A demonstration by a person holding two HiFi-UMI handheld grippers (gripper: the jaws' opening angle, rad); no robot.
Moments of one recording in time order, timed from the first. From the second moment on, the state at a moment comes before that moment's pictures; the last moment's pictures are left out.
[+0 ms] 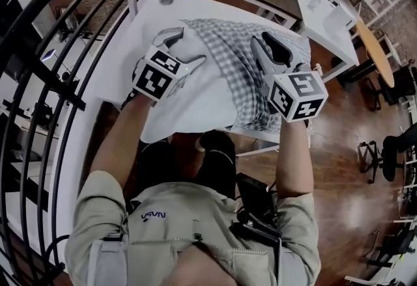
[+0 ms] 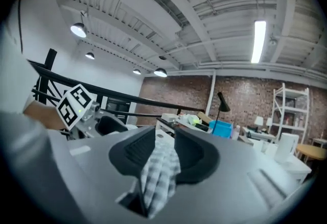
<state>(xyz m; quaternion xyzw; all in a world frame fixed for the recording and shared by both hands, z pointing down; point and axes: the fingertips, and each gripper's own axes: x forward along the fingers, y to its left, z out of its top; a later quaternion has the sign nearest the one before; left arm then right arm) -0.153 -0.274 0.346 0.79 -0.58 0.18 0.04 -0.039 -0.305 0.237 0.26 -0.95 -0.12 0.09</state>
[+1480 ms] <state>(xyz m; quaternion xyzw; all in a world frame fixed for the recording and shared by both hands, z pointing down) -0.208 -0.254 0.340 0.76 -0.65 0.07 -0.04 0.014 -0.505 0.301 0.46 -0.80 -0.18 0.33</state>
